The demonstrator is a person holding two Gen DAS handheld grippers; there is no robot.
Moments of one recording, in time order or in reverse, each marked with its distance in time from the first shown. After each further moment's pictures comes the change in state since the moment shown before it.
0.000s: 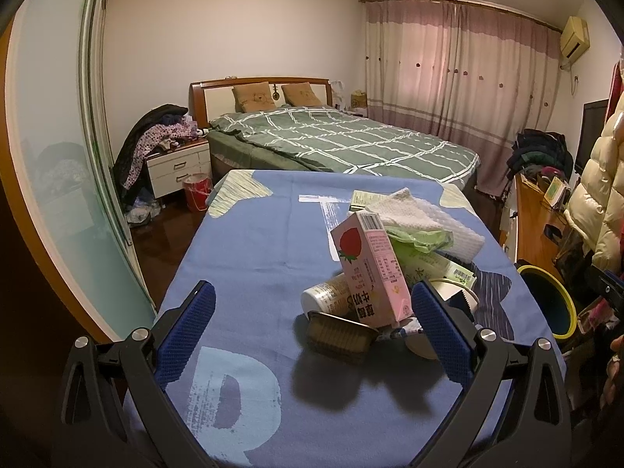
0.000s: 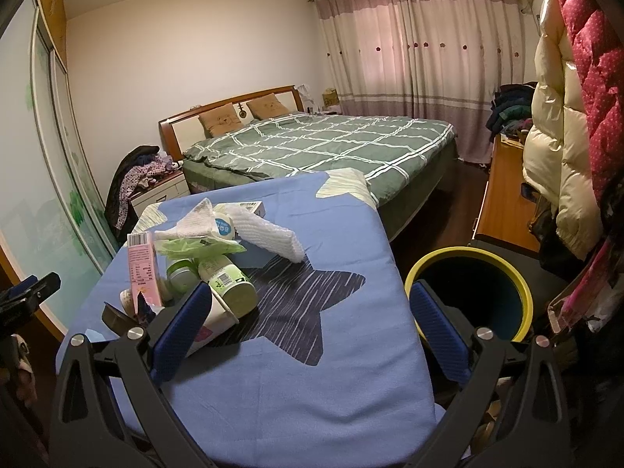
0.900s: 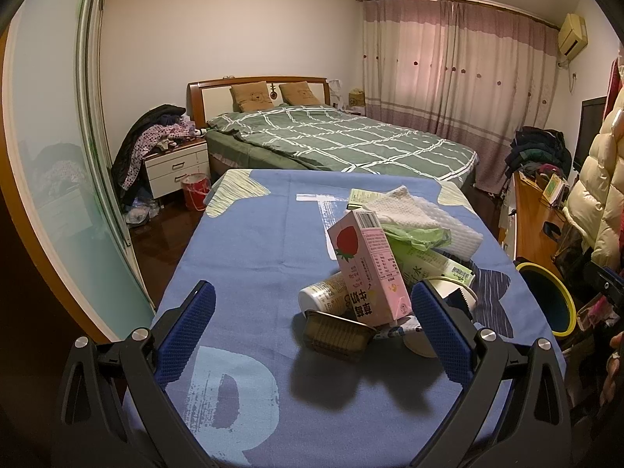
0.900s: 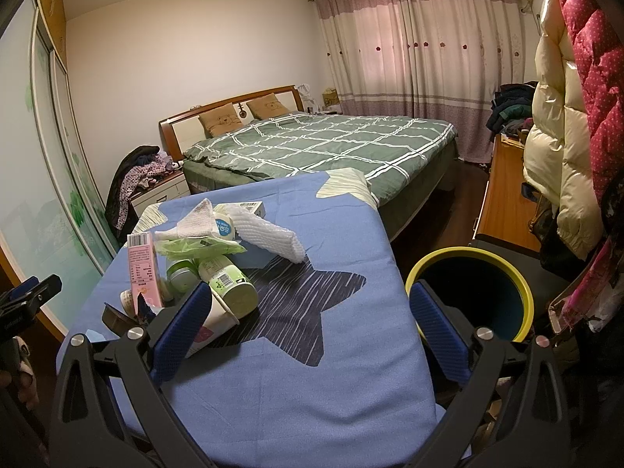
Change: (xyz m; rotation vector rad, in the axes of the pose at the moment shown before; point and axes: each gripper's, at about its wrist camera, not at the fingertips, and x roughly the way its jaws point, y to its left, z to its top) left arm 0.000 -0.002 0.000 0.004 0.003 -0.003; right arm 0.000 -0.001 0.000 0.002 0.001 0.001
